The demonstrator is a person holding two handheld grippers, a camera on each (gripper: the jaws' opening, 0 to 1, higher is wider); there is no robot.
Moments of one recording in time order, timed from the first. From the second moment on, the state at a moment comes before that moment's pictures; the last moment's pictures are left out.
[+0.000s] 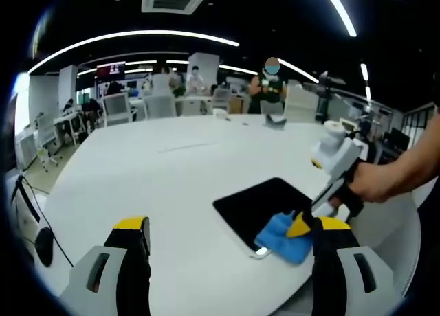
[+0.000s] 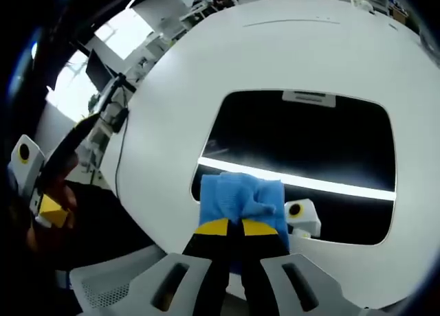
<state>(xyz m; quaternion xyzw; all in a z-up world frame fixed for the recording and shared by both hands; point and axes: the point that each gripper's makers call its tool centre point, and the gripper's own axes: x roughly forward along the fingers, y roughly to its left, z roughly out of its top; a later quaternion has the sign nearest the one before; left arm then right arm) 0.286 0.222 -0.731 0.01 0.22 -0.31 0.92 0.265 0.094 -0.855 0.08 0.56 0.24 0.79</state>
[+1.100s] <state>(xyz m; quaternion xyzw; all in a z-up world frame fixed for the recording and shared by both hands) 0.287 0.215 -0.731 0.01 0.21 -0.32 0.92 0.265 0.067 -0.852 0.10 0.56 0.22 0.79</state>
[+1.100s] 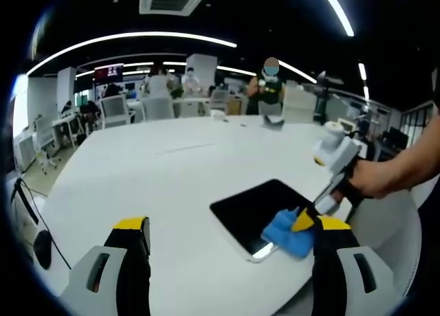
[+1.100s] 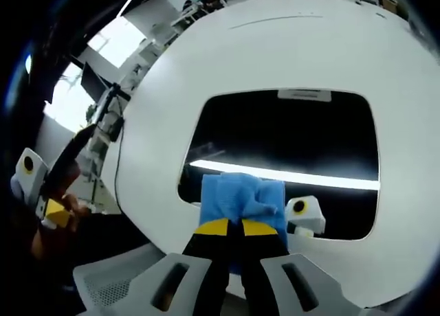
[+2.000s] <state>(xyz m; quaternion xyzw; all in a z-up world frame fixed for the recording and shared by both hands) 0.289 0.212 -0.733 0.01 0.22 -0.32 0.92 0.264 0.056 -0.852 0.11 0.57 0.22 0.79</state>
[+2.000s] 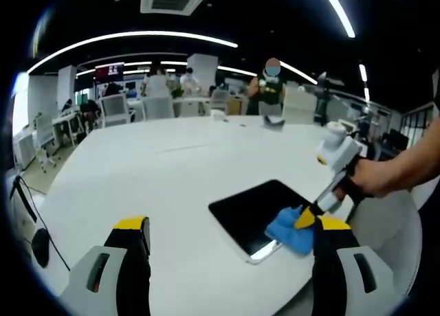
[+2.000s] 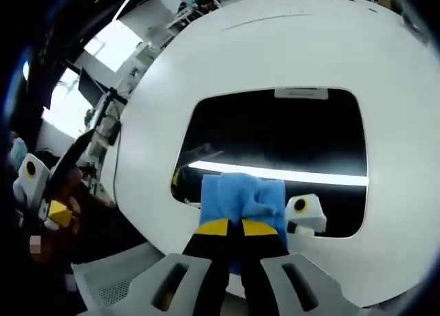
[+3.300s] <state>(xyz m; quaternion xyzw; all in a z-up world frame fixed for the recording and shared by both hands) 0.288 0.217 -0.738 0.01 0.22 -0.31 0.92 0.301 0.055 -0.854 0.09 0.57 0.21 0.79</state>
